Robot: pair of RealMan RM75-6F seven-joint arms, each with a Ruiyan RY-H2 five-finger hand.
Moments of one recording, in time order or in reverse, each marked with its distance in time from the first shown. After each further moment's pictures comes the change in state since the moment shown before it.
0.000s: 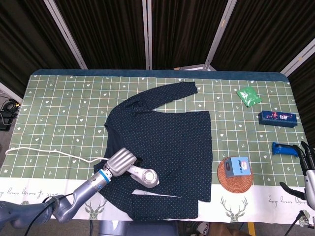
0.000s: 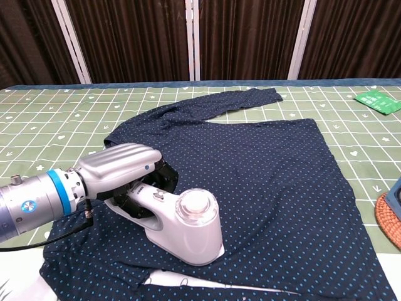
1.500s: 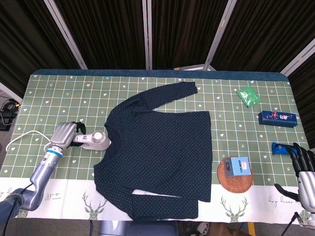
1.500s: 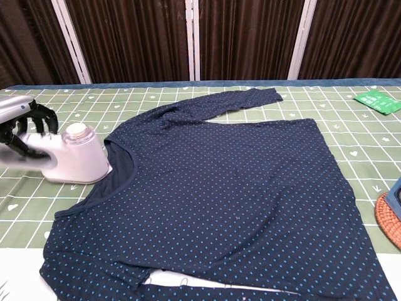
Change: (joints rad) left arm 0.138 0.190 -0.098 0.217 -0.233 -0.009 -0.198; right arm -0.001 -0.007 -0.018 -0.026 -0.043 0.008 -0.049
